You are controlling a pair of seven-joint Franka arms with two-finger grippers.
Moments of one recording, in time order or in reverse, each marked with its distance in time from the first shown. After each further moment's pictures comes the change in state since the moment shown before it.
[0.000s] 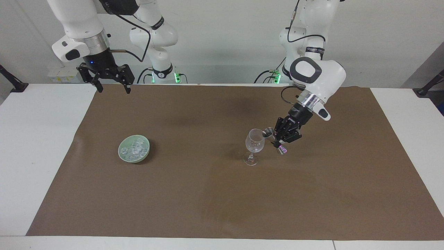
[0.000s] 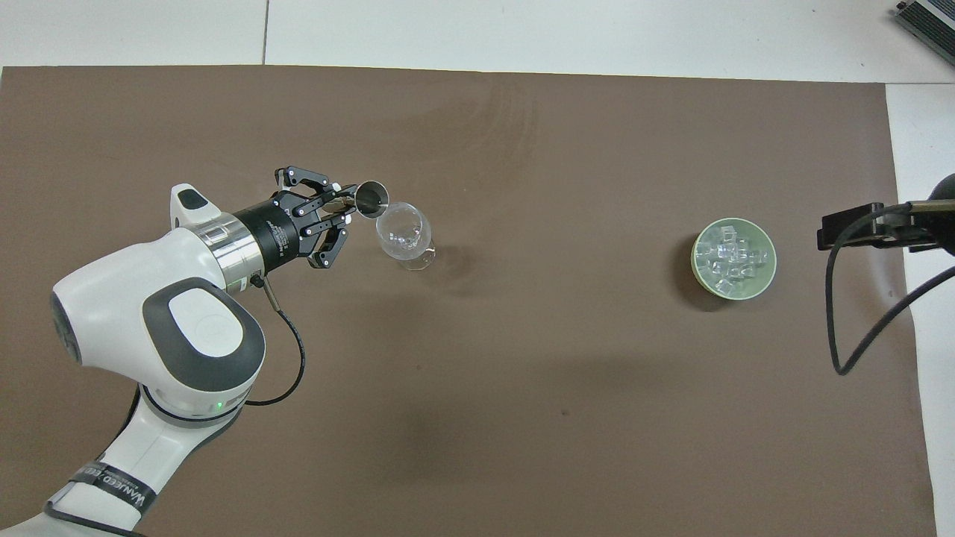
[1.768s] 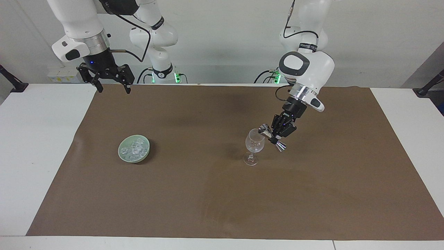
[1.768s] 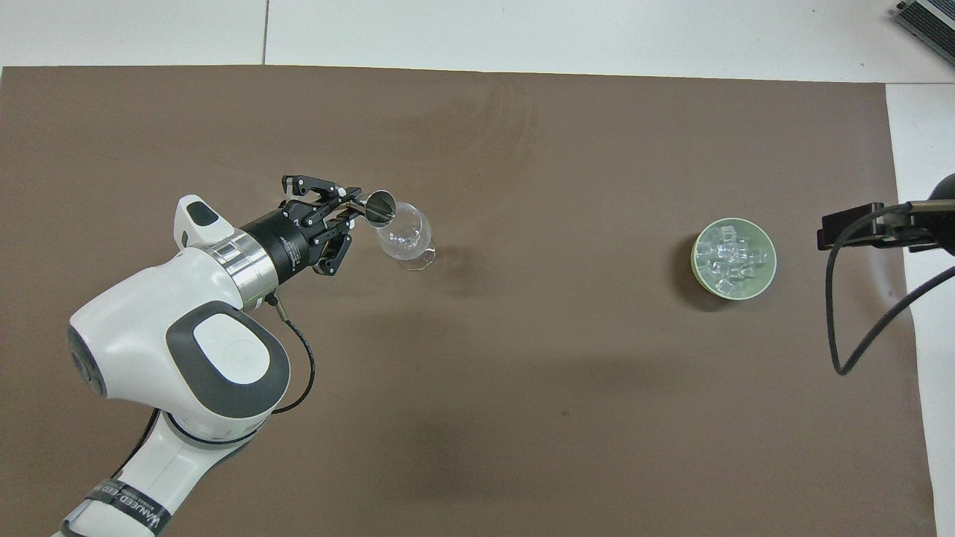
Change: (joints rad) left arm -0.067 -0.031 0.001 -0.039 0.000 0.136 0.096; right arm 0.000 0.000 0.000 0.000 0.000 0.000 0.000
